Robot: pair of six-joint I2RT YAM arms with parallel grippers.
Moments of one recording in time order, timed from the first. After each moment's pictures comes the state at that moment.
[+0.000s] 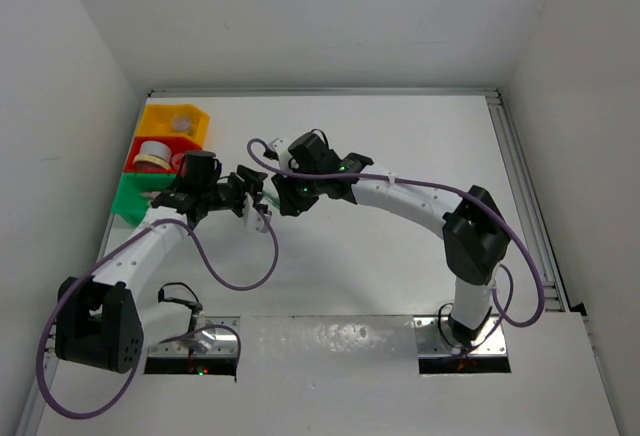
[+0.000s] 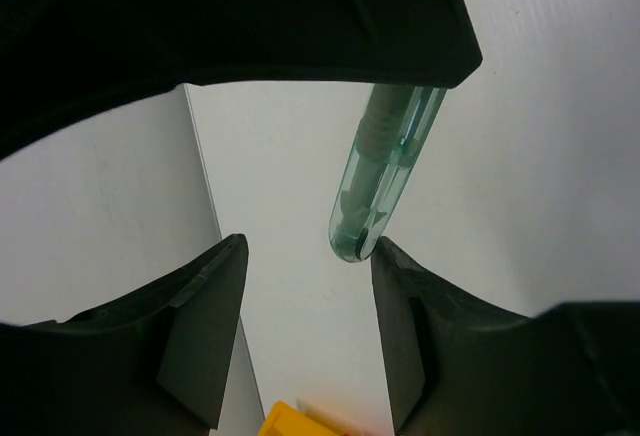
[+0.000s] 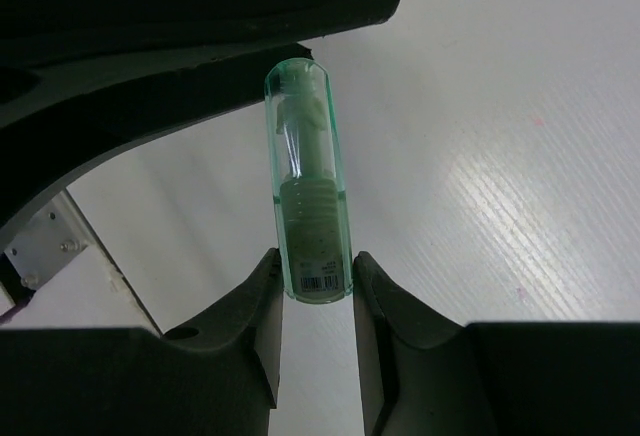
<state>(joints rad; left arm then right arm) -0.18 1.16 0.76 -0.38 0.74 1.70 0.86 1.85 1.45 -0.43 -0.22 0.10</state>
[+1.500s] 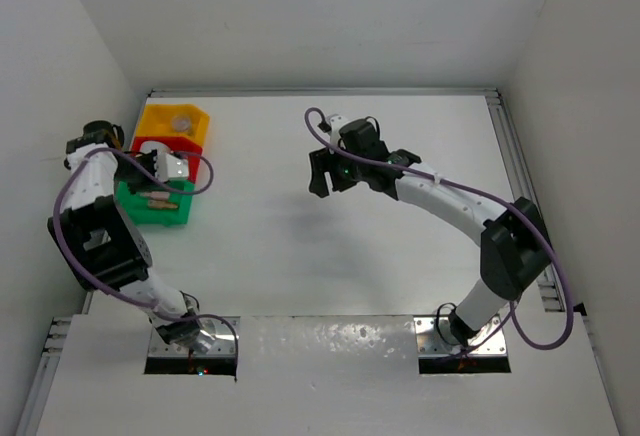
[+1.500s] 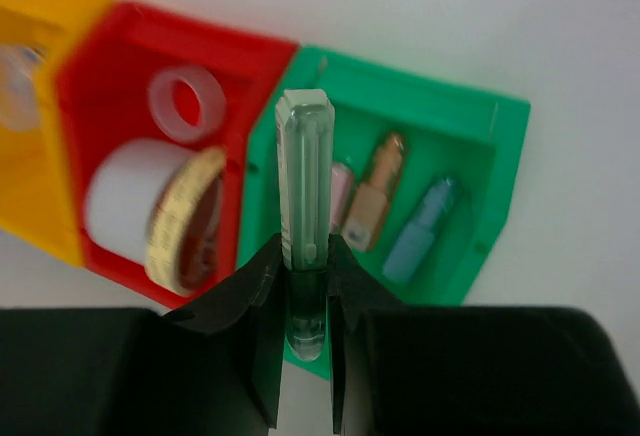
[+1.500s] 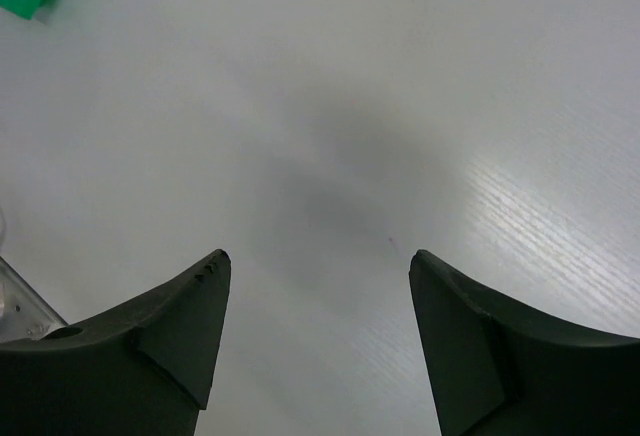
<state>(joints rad) 0.45 1.58 1.28 -1.01 0.53 1.87 0.66 1.65 1.24 -0.30 -0.14 0.23</state>
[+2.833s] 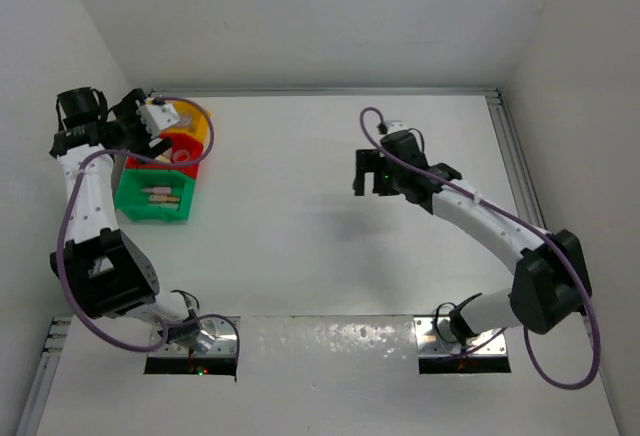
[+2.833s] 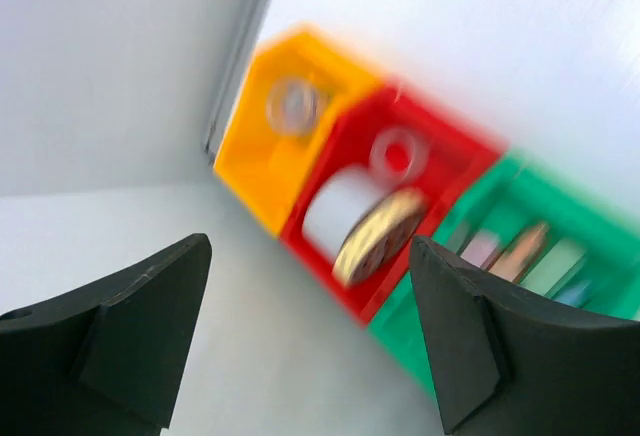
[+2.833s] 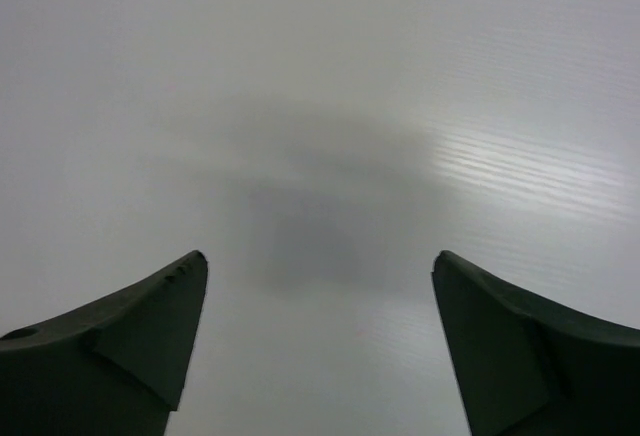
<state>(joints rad) 0.48 1.52 1.43 -0.77 0.71 1.51 0.57 1.47 1.05 -0.35 0.06 0.37</state>
